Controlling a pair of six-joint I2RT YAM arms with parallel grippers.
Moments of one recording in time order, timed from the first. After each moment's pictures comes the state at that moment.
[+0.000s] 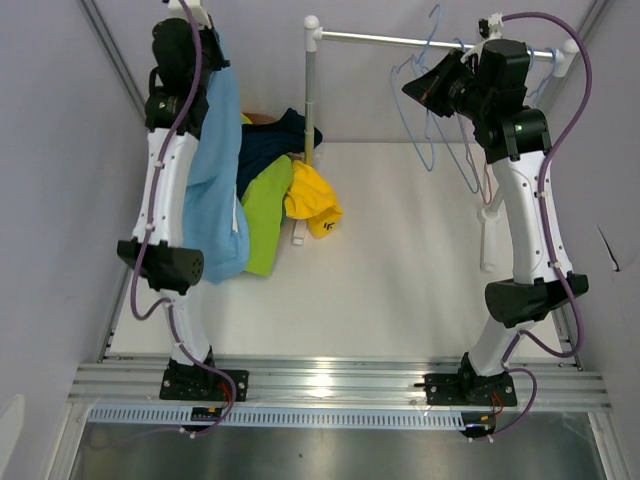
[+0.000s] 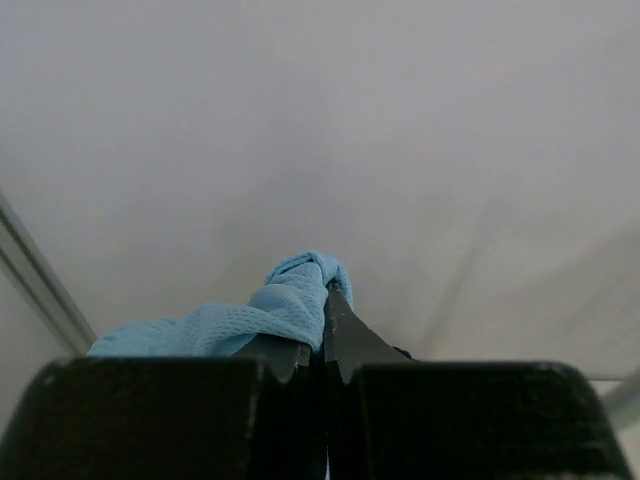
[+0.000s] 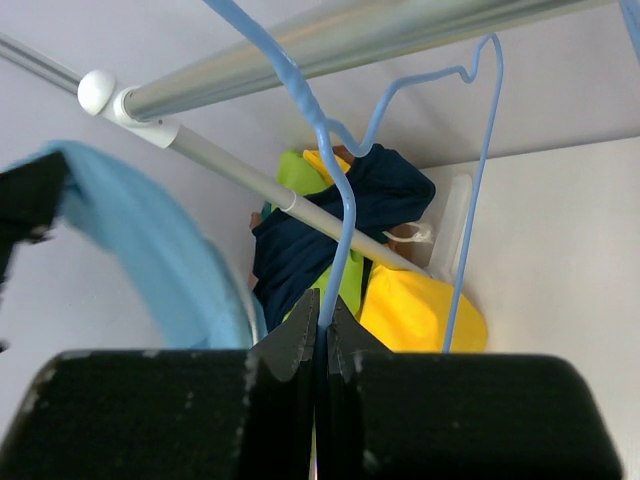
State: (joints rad) left arm -0.16 1.96 2.52 -0.44 -0.16 -0.04; right arm 0.24 1.77 2.32 -0.74 -0.25 0.67
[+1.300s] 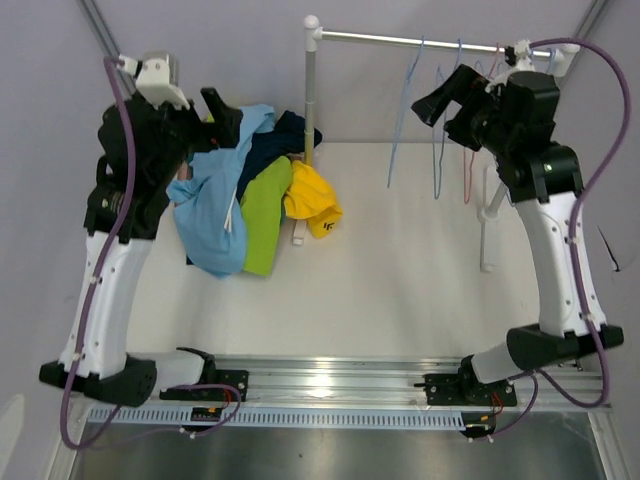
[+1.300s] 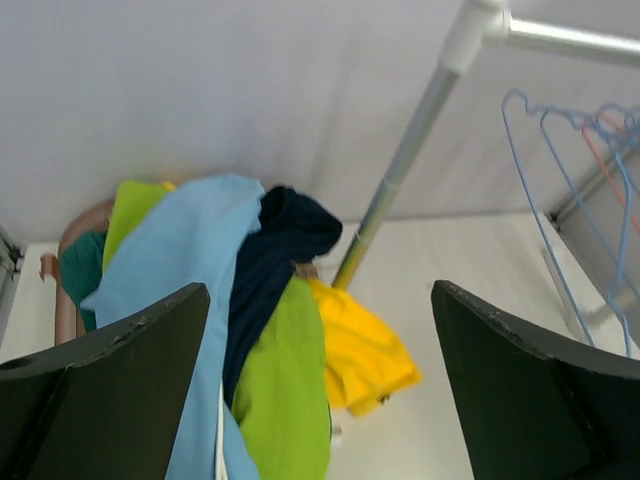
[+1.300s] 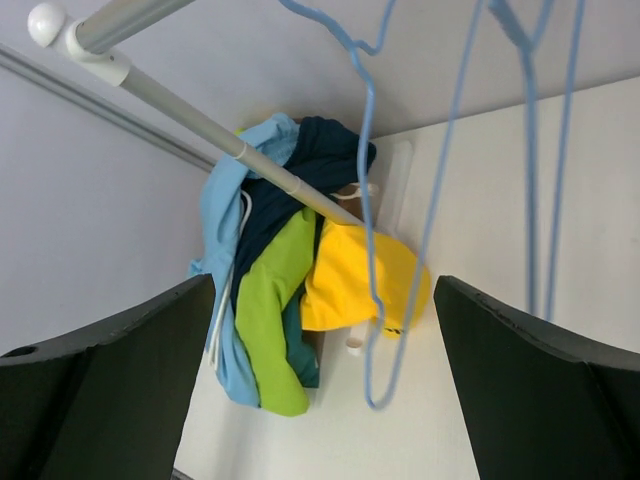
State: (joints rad) left arm -0.25 1.29 1.84 -0.57 -0.02 -0.18; right arm 0.23 1.52 2.05 -0.75 -0.14 0.62
